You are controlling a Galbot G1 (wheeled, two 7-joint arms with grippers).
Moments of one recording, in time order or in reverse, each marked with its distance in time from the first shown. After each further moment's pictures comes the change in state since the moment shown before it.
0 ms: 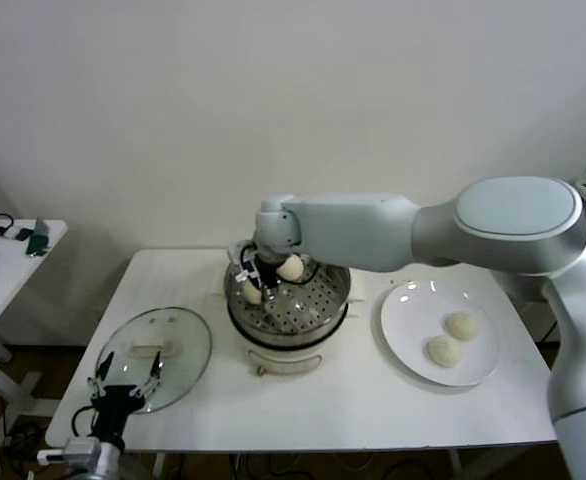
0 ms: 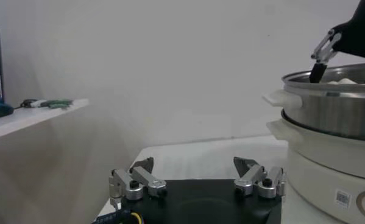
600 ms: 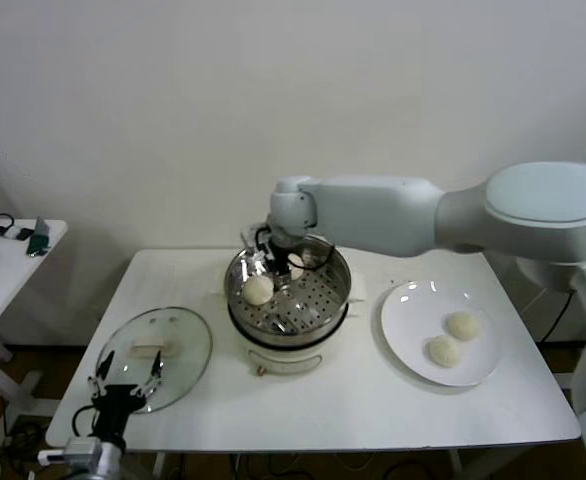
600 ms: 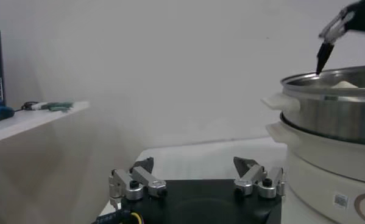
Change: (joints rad) left arm 0.003 -0.015 0.003 -0.019 0.016 0.007 0.003; right arm 0.155 -0.163 -0.011 0.081 0.040 0.091 -0.132
